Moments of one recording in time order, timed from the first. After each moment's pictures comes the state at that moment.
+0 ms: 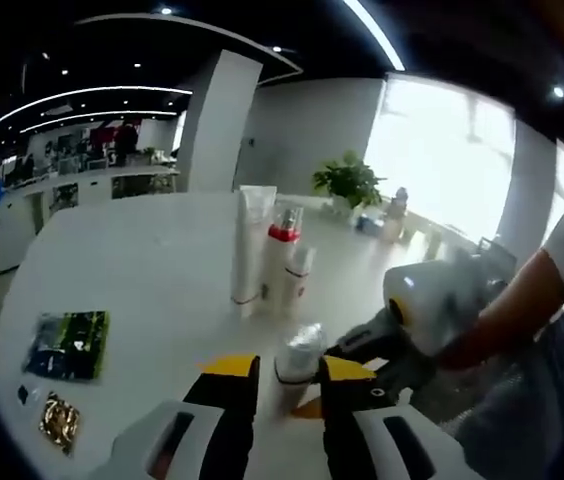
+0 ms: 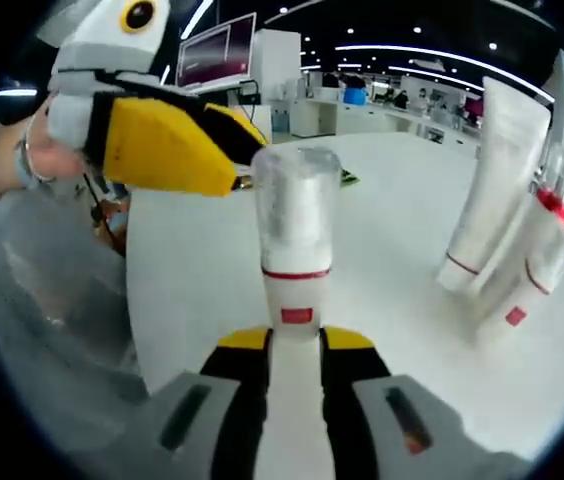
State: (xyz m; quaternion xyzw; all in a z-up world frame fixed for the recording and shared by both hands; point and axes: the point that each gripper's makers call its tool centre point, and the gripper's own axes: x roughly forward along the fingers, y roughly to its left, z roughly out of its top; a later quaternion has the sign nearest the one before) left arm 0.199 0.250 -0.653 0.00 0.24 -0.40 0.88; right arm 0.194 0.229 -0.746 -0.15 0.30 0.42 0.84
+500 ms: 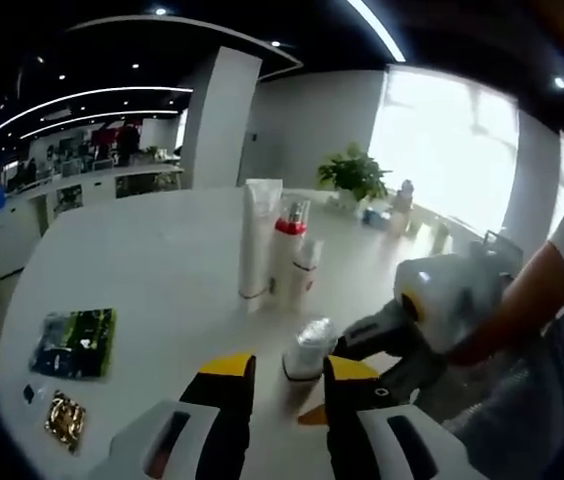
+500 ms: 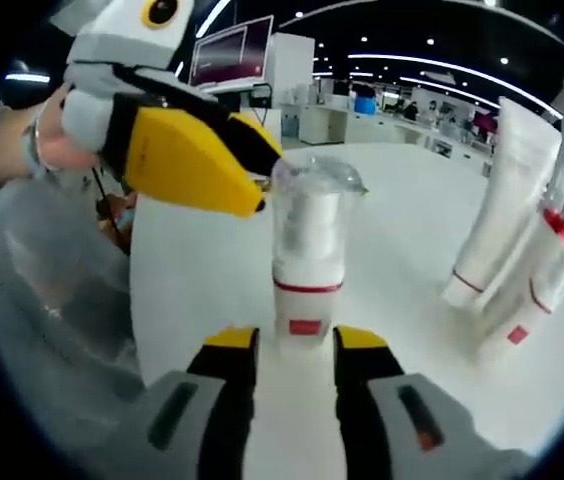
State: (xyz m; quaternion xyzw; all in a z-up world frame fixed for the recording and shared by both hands) left arm 0.202 0.256 -0.655 -0.01 0.25 -0.39 0.89; right arm 0.194 0.241 -0.740 -0.16 0.27 0.44 0.84
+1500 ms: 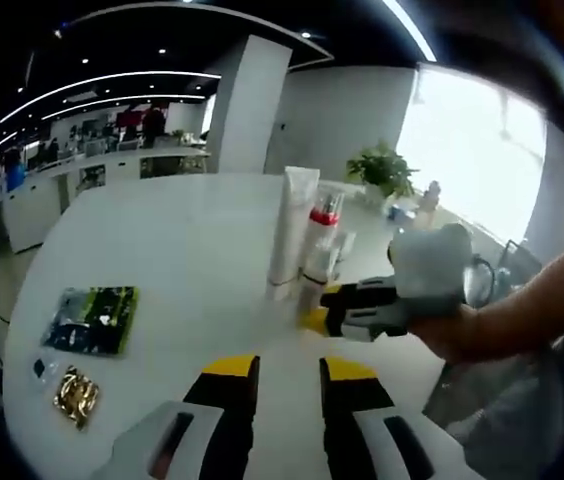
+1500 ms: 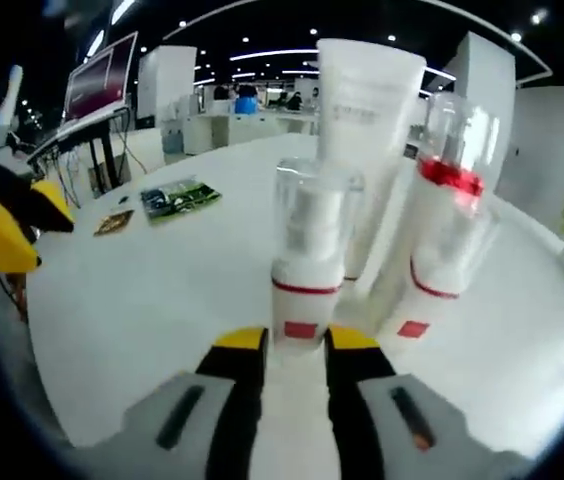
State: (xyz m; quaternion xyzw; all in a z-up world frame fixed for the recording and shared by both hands) left arm 0.210 0.274 -0.665 -0.02 0.28 -0.34 0.90; right arm 0.283 0.170 -0.741 -0.11 0.29 0.21 0.93
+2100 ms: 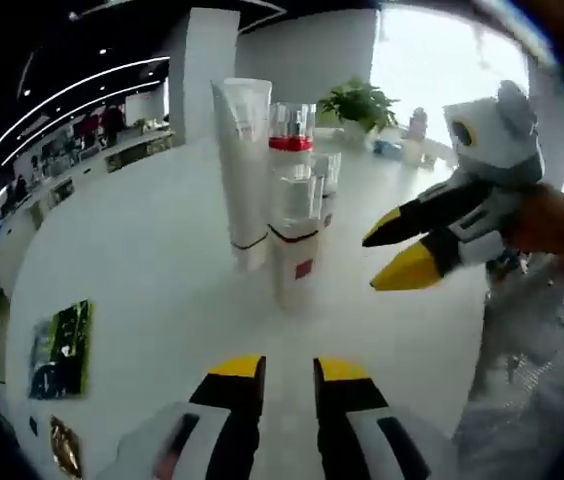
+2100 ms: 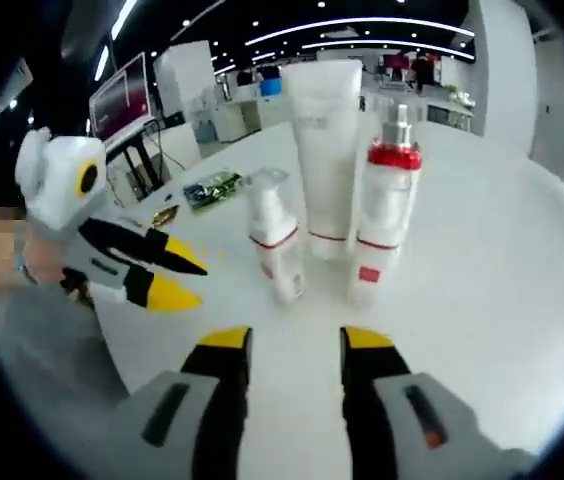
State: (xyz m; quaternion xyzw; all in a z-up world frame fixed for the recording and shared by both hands) left arm 0.243 0.216 -0.744 0.14 0.34 -0.37 0.86; right arm 0.238 0.118 -0.715 -0.08 0.34 0.27 0.90
